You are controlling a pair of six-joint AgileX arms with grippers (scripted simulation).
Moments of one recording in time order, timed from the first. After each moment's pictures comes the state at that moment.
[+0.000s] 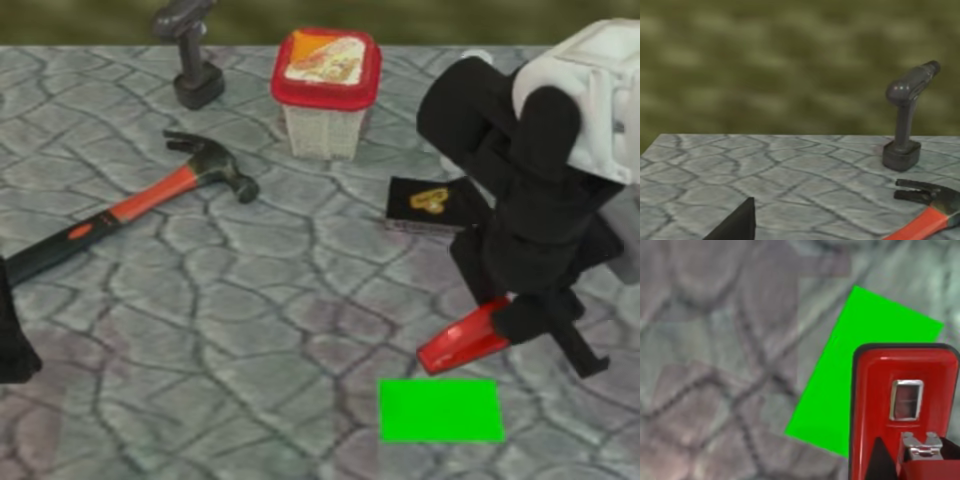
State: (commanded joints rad) left arm 0.00 0.00 0.00 0.00 0.00 0.00; right arm 0.67 1.74 1.35 -1.17 0.04 1.84
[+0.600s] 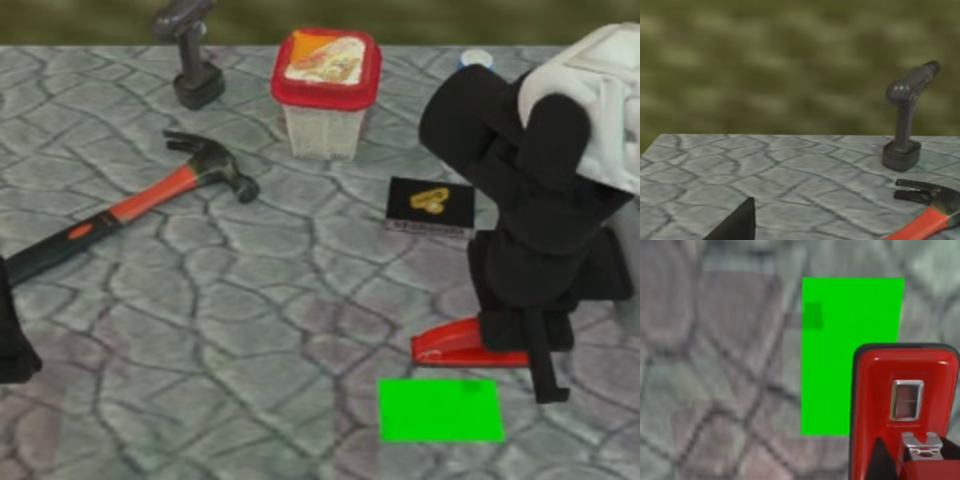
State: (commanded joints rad) left arm 0.00 0.00 0.00 0.00 0.00 0.00; right arm 0.68 1.70 1.33 -1.20 0.00 2.26
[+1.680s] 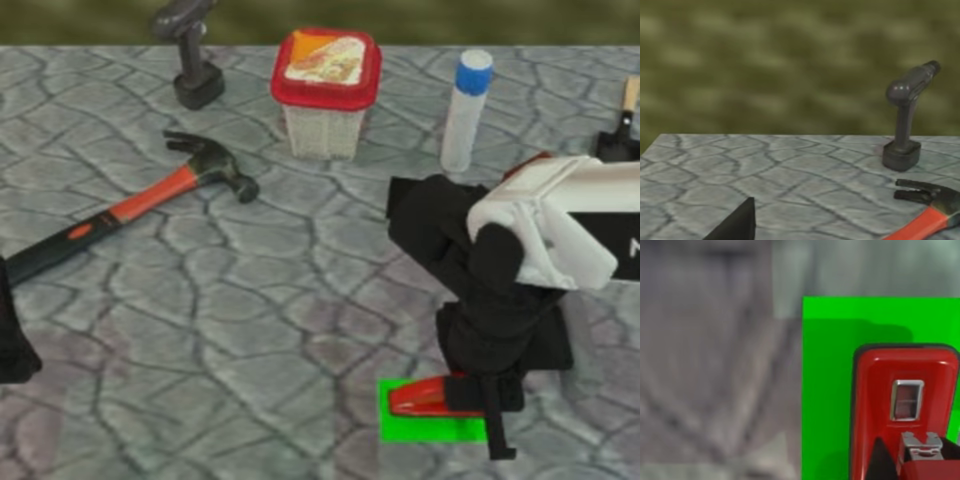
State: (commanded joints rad) left arm 0.00 0.00 0.00 0.00 0.00 0.00; right arm 0.71 1.85 1.09 -0.81 0.00 2.29
